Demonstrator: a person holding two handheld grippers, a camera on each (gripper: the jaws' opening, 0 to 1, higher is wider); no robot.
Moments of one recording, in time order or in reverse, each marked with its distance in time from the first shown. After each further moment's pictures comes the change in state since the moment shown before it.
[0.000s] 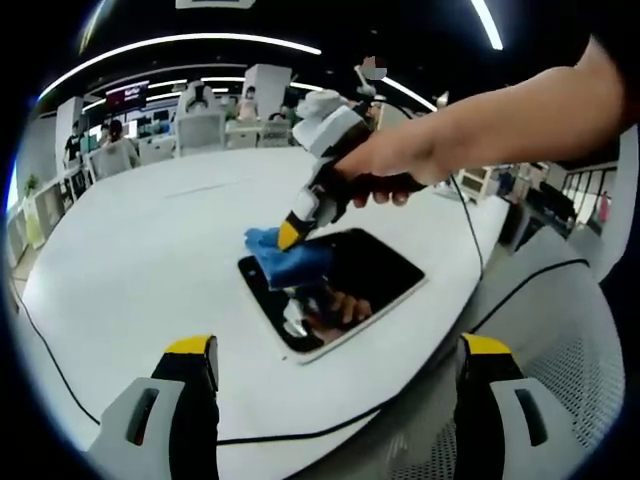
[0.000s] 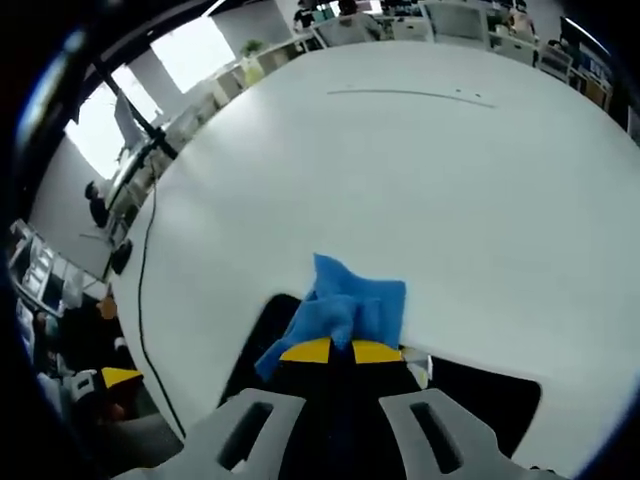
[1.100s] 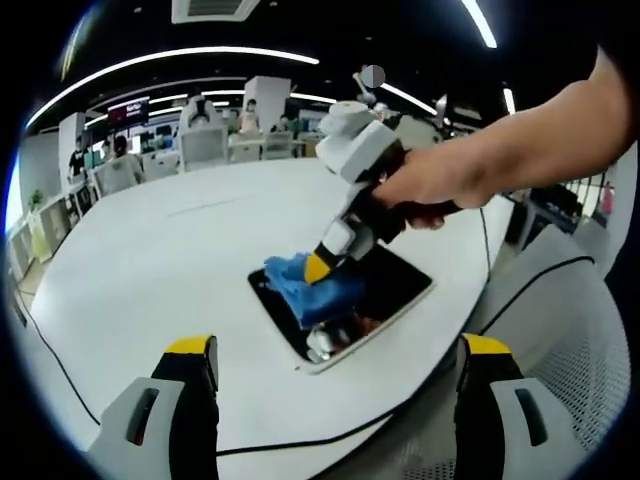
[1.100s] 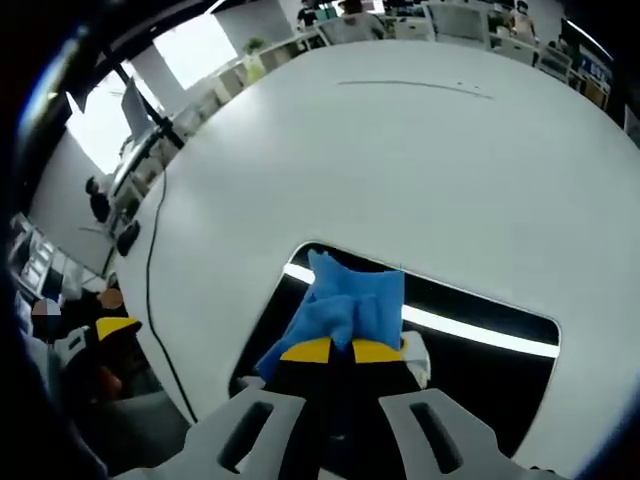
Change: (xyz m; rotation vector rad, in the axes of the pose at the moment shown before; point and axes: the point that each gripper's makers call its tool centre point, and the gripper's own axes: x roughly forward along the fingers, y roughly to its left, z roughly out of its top) left arm -0.004 0.007 0.006 0.053 -0.048 0.040; right arm -0.015 0.027 -0.047 0.002 -0.003 0.004
